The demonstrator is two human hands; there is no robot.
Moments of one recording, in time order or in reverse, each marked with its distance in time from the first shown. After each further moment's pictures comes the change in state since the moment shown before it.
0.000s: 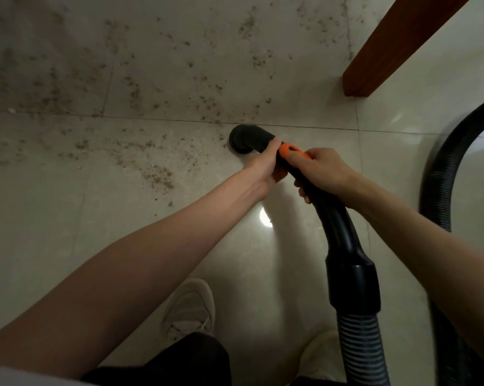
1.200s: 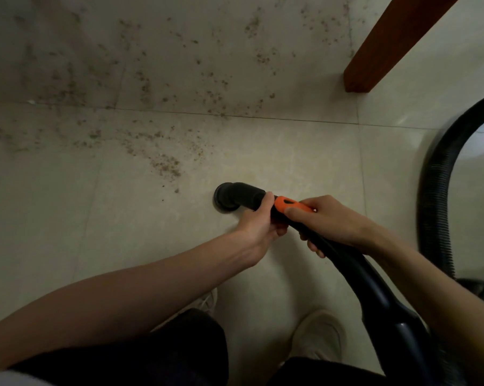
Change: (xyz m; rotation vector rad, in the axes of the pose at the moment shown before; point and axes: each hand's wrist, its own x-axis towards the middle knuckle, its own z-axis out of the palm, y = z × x) left_hand -0.070 -0.080 -0.050 0.045 -0.013 -0.115; right_hand -0.073 0.045 0.014 -0.105 -0.290 0.028
